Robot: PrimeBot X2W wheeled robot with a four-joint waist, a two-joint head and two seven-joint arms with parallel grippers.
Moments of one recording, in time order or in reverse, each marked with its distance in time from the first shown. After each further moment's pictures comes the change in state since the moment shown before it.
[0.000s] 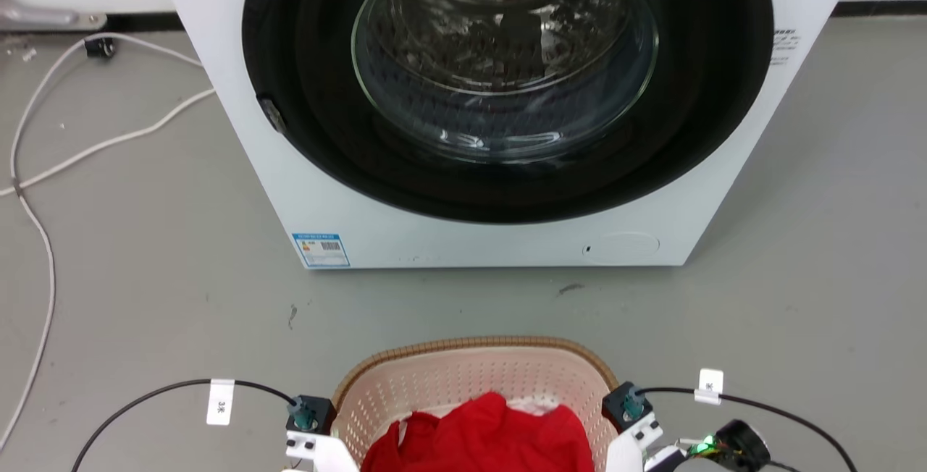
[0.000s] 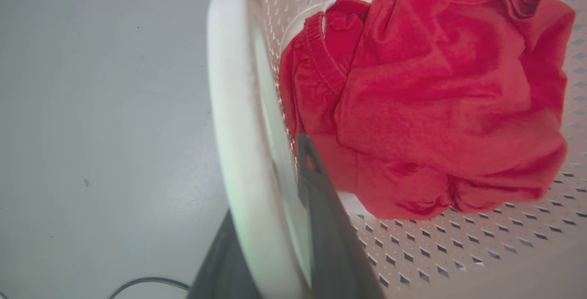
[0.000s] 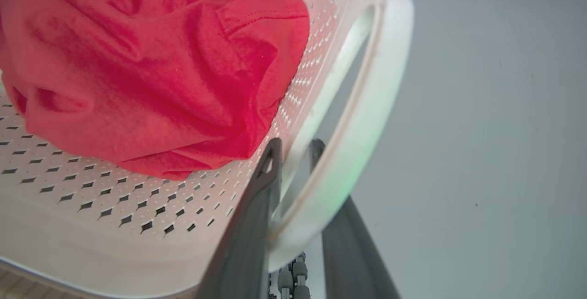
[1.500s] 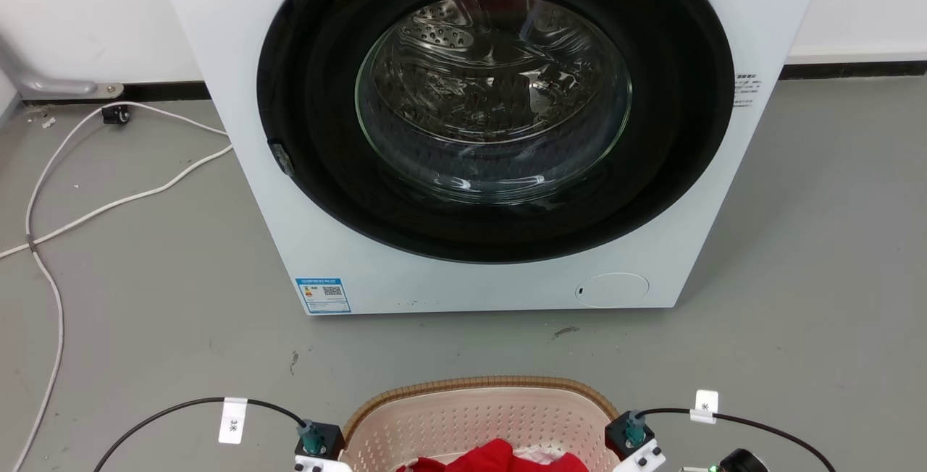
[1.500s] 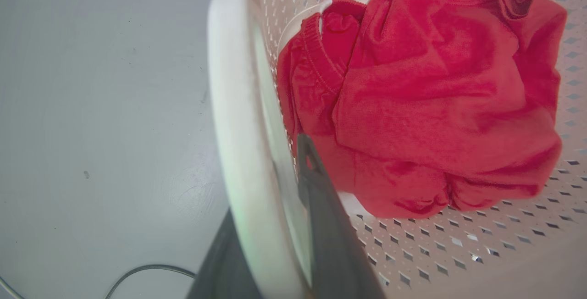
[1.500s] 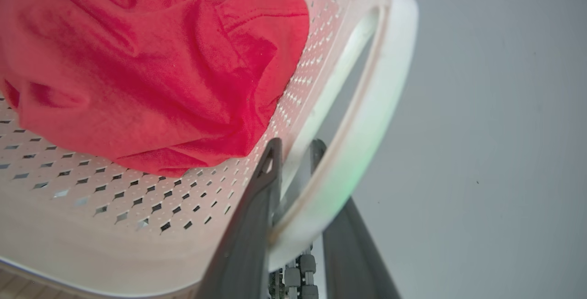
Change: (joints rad) left arm 0.017 0.020 -0.218 0.000 -0.216 0.001 0.062; right arm 0.017 -0.034 0.281 -0.008 0.291 0.000 0.068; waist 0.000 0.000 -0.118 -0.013
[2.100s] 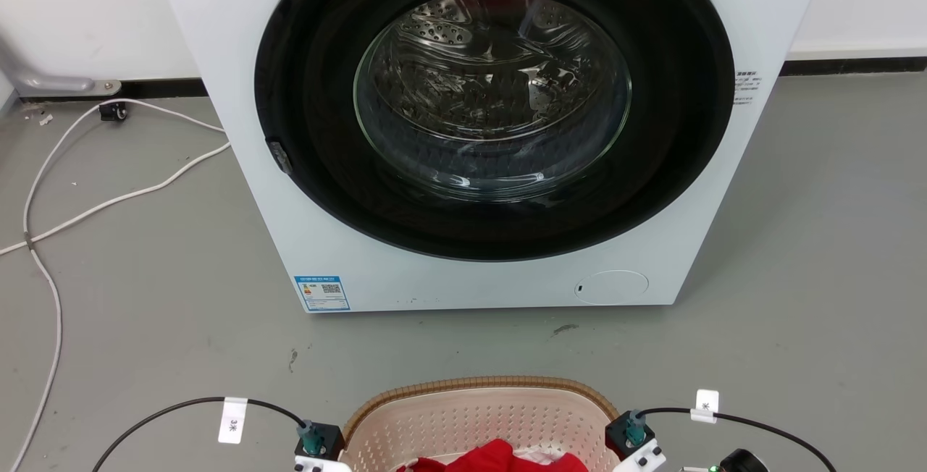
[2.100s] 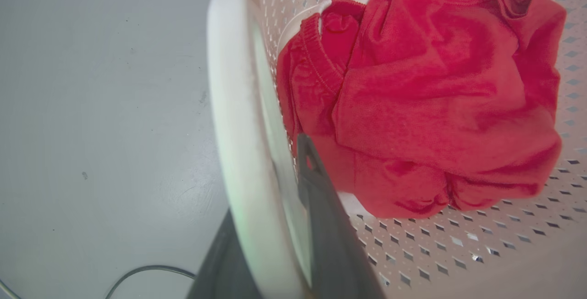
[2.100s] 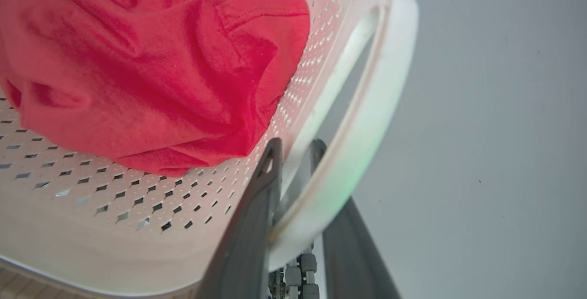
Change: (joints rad) left arm -0.008 0.002 -0.057 0.007 -0.053 0.000 -0.016; right arm -0.013 -0.002 0.061 0.005 0.062 0.000 -0.008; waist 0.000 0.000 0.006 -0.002
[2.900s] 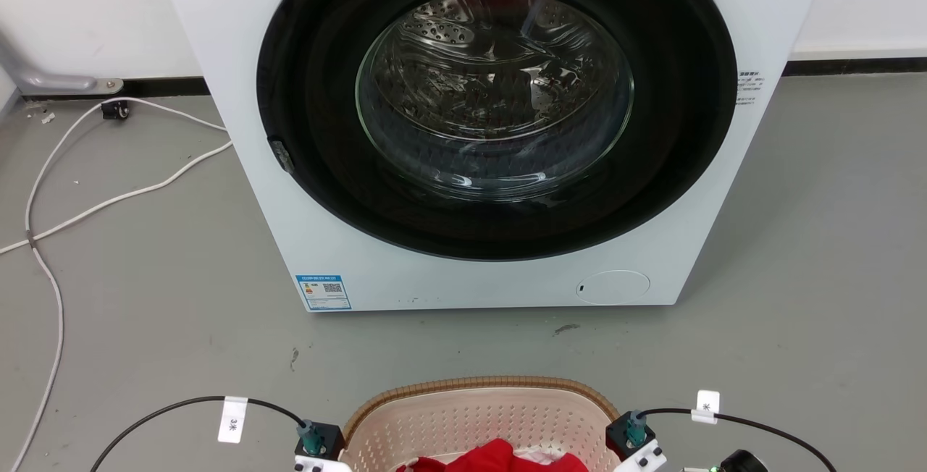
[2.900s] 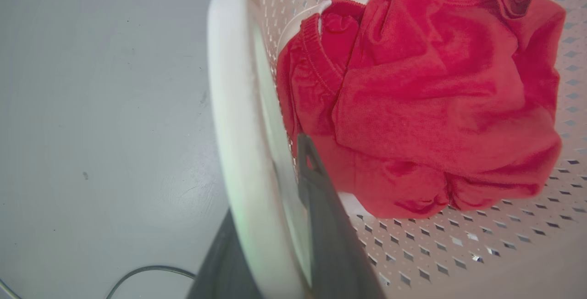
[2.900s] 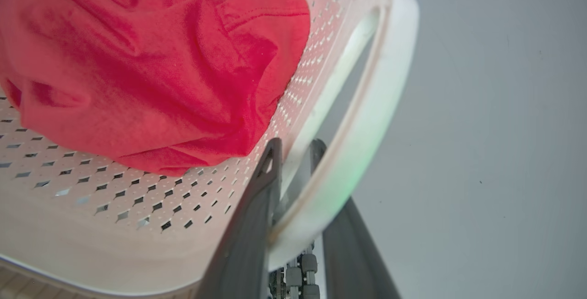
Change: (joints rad) left arm -0.012 0.000 -0.063 0.010 -0.056 0.000 -0.016; right arm -0.005 0.000 0.037 0.005 0.038 -0.001 -0.007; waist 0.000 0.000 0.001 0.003
